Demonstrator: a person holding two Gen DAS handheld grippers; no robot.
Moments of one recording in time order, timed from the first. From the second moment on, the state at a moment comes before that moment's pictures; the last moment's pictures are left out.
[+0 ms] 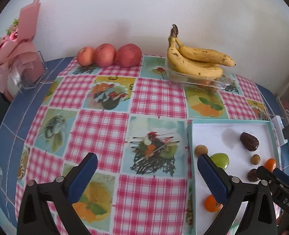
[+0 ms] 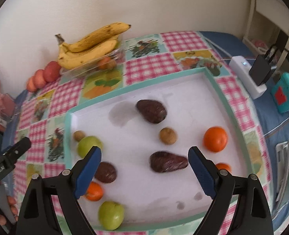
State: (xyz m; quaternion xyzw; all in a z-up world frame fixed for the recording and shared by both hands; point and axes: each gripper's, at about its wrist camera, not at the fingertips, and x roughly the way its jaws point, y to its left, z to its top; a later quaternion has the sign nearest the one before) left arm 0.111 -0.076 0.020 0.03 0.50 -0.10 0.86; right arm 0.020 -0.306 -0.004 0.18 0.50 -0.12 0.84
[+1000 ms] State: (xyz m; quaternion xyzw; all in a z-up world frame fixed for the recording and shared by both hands) left arm -0.002 -0.029 0.044 0.08 0.52 -0.05 0.85; right arm -0.075 -0.232 0.028 0.17 0.50 -0.06 0.84
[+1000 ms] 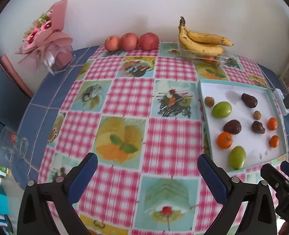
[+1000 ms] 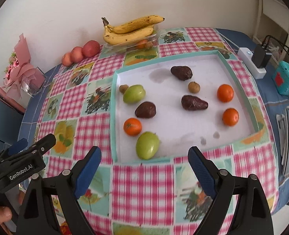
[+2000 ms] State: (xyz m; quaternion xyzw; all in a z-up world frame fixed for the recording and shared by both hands) left arm -0.035 -0.002 0.024 0.08 0.51 -0.04 0.86; right arm -0.114 -0.224 0.004 0.15 0.49 -0.08 0.86
